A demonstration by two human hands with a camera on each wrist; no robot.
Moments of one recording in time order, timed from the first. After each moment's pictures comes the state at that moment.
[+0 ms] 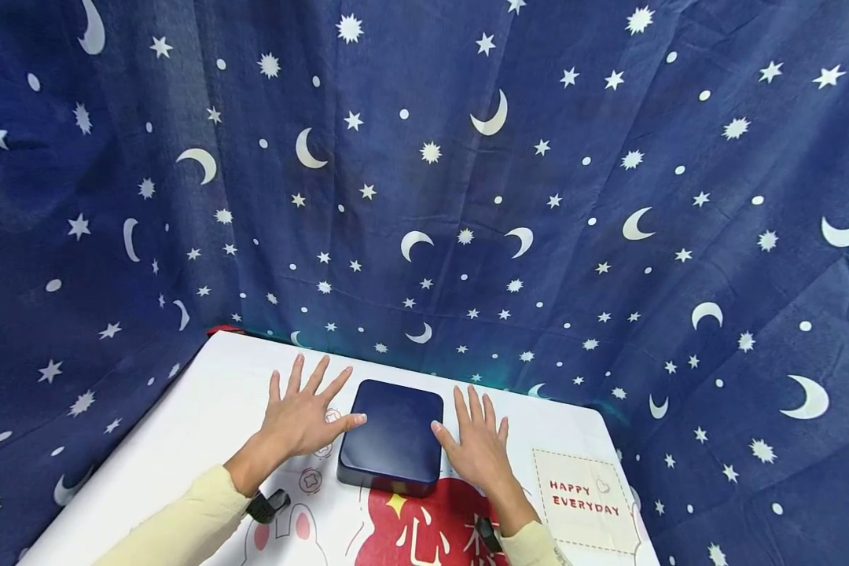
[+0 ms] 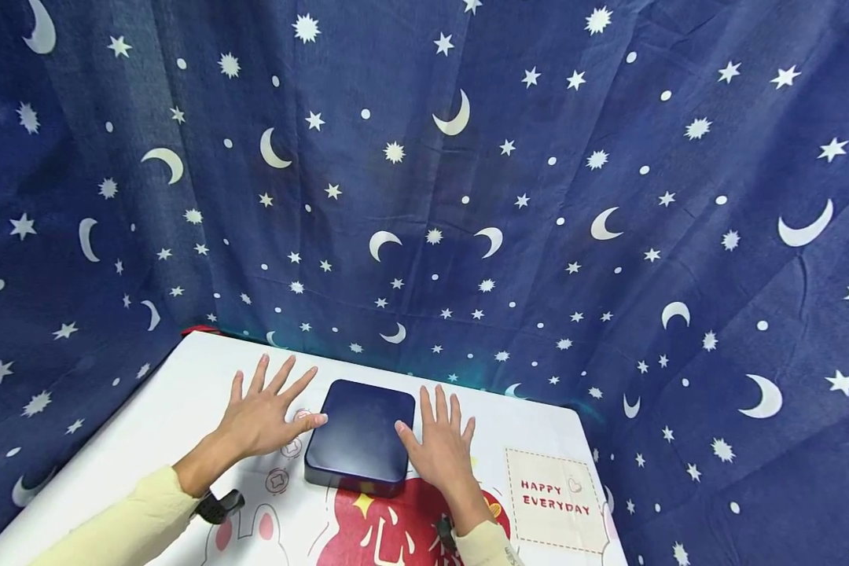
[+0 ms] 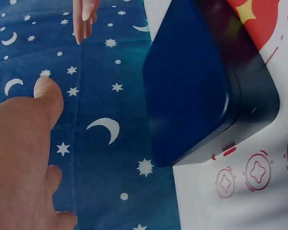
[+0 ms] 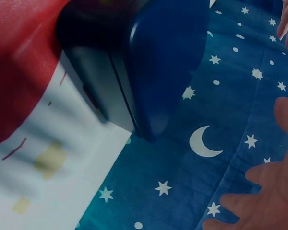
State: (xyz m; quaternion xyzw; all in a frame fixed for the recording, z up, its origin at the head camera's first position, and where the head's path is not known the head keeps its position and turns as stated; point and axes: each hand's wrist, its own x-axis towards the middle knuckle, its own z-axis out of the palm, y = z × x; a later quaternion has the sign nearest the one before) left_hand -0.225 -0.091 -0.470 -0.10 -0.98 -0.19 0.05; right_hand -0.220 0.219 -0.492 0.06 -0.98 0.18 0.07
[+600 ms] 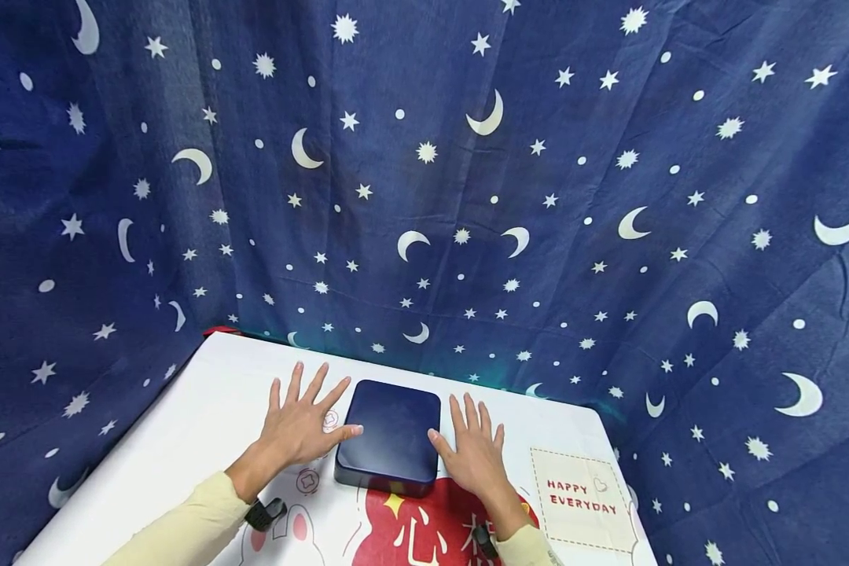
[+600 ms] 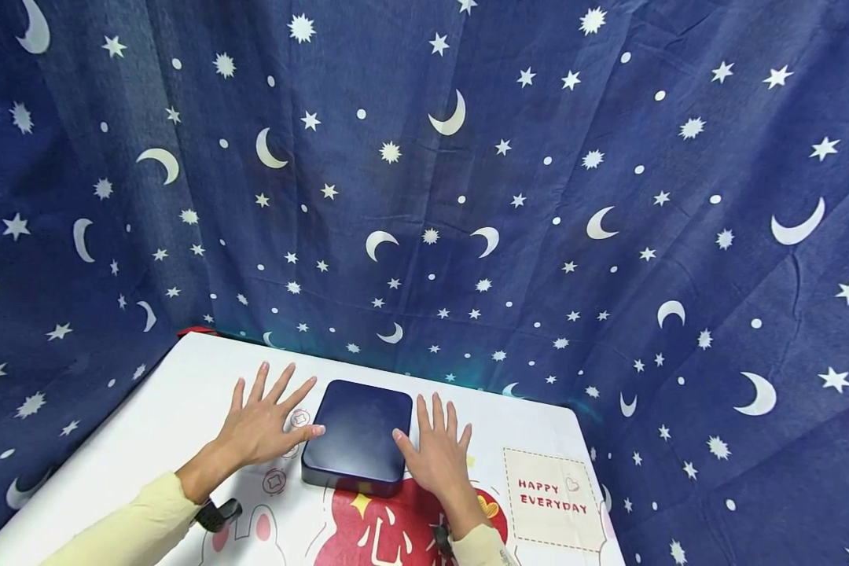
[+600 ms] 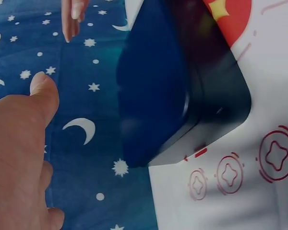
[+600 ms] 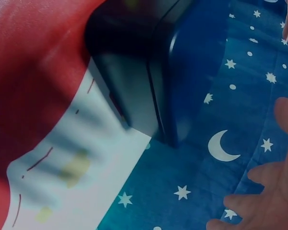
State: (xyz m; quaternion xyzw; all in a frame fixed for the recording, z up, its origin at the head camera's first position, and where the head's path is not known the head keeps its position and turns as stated) left_hand -0.224 -0.089 -0.491 -0.11 -0.97 -0.19 0.07; right_hand -0.219 0.223 -0.511 0.06 -0.98 0.18 0.06
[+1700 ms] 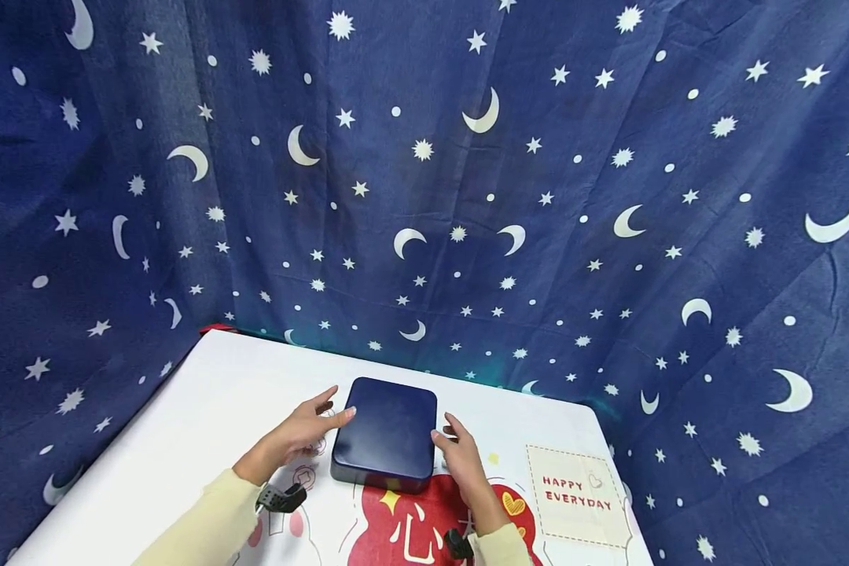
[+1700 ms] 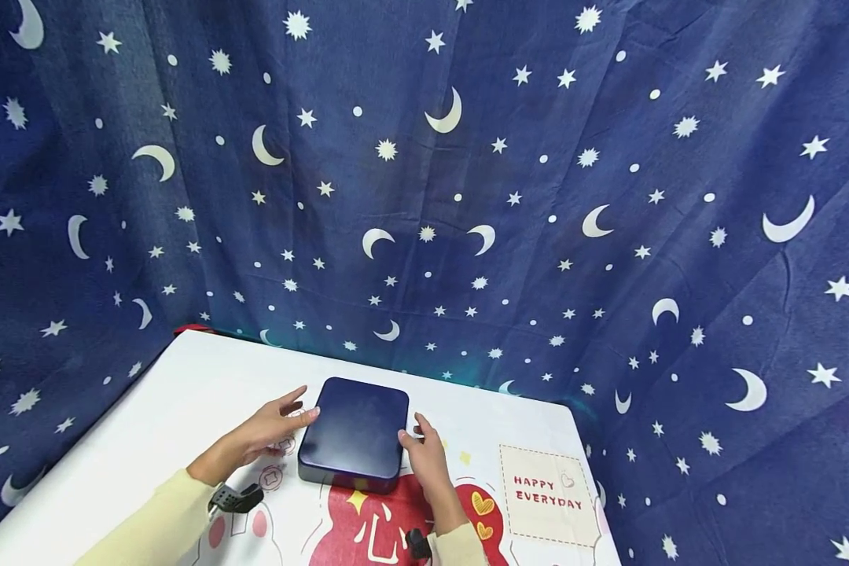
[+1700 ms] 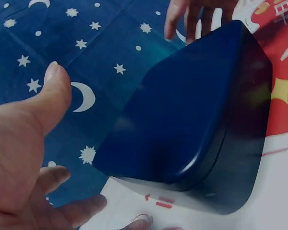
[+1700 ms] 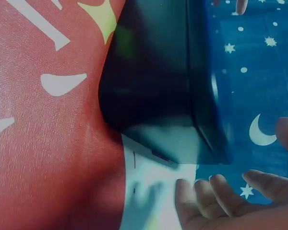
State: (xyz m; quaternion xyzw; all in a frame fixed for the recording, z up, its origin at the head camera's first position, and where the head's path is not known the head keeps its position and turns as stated) left_hand -0.249 -0.084 -0.533 0.01 -0.78 -0.59 -0.18; right_hand -0.231 0.221 -0.555 -0.06 -0.82 0.56 -0.03
